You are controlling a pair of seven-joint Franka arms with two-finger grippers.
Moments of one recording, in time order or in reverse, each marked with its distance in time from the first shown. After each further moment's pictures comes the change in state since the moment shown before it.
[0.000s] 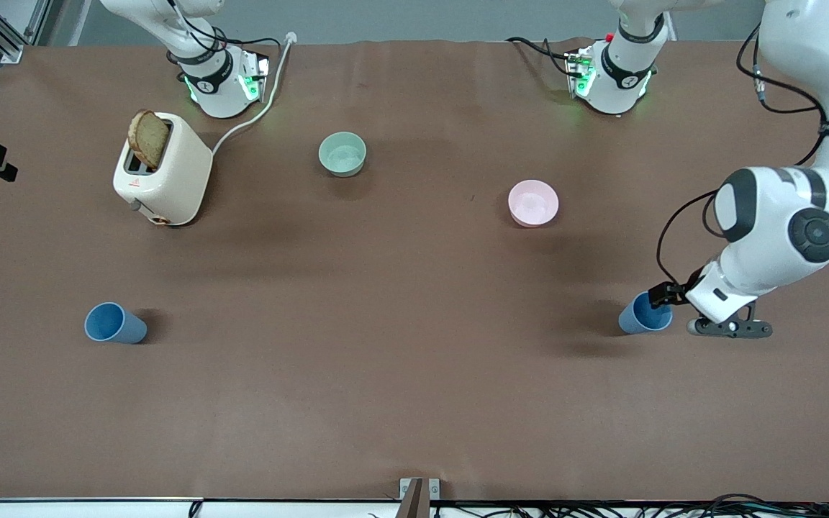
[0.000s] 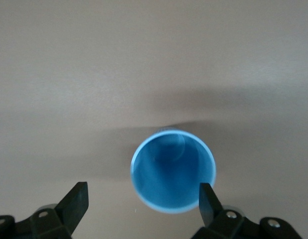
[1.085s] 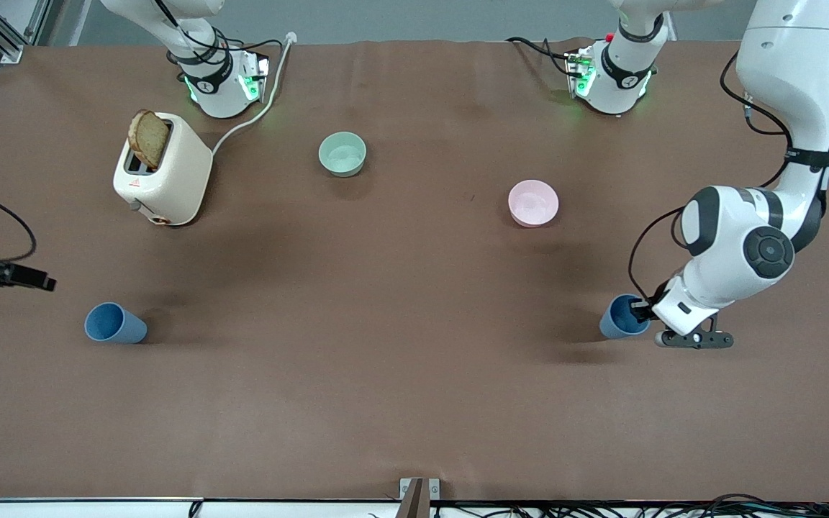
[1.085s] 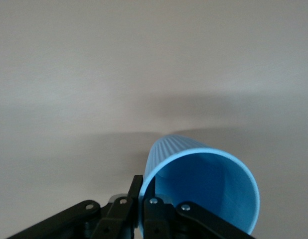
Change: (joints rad) left arm -0.006 0.047 -0.116 0.047 -0.001 0.039 -0.176; right arm -0.038 0.404 -0.143 -0.084 0.183 0.433 -0.135
